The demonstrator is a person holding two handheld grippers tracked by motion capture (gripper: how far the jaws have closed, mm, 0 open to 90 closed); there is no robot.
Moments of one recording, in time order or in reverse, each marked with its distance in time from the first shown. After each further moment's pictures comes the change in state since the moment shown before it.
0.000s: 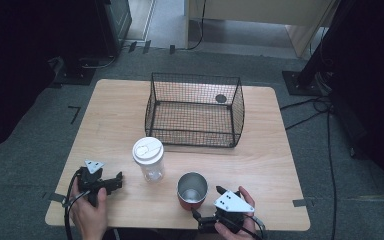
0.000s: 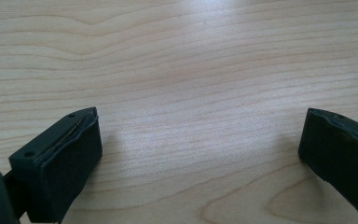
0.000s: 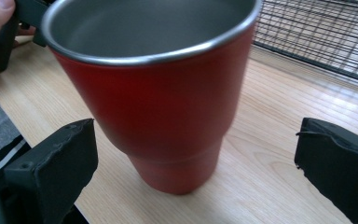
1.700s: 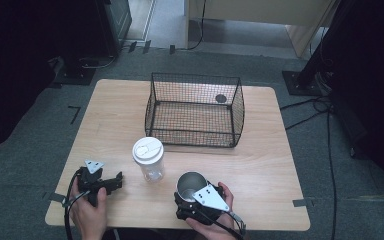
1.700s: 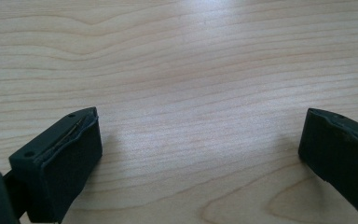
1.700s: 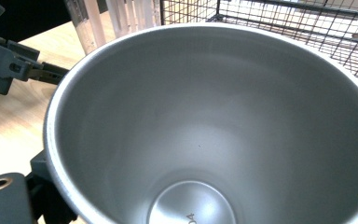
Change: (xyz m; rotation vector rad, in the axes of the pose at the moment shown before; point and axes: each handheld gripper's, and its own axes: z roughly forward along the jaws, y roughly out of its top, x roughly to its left) left arm 0.000 0.000 0.000 -0.002 0.000 -0.004; right arm 0.034 0.020 0.039 -0.097 -0.170 0.029
